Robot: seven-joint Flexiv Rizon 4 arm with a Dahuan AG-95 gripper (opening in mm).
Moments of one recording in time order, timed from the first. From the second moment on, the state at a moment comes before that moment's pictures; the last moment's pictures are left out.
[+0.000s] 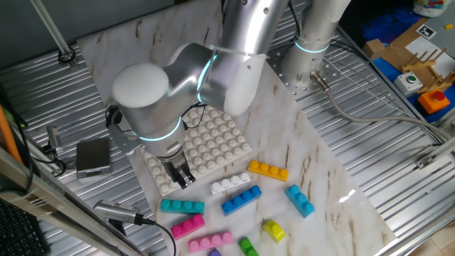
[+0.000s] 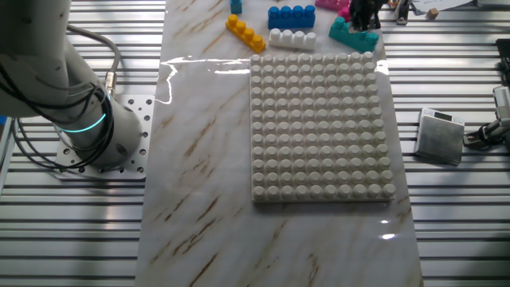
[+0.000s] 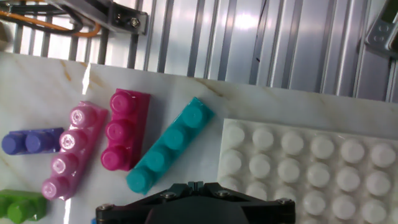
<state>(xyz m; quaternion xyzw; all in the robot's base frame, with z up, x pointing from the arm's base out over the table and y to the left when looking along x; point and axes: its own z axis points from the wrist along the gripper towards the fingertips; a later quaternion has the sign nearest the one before) 0.593 0.237 0.103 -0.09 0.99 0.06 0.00</state>
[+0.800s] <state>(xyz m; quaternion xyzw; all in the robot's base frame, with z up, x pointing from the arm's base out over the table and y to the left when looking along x) 0.596 0.241 0.103 -0.05 1.00 0.07 0.00</state>
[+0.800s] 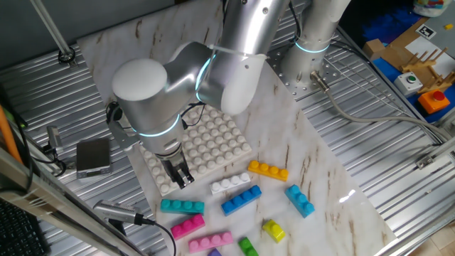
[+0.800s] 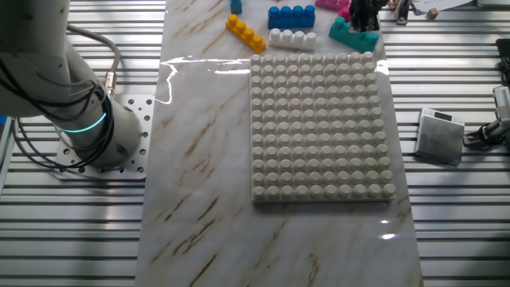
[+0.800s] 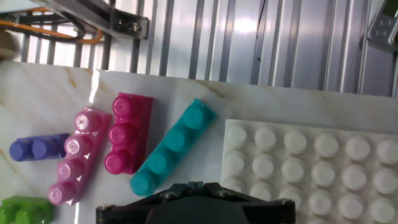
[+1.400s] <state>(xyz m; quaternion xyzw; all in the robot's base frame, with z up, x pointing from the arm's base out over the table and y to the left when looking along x) 0.618 0.267 0.090 0.05 1.00 0.08 0.01</state>
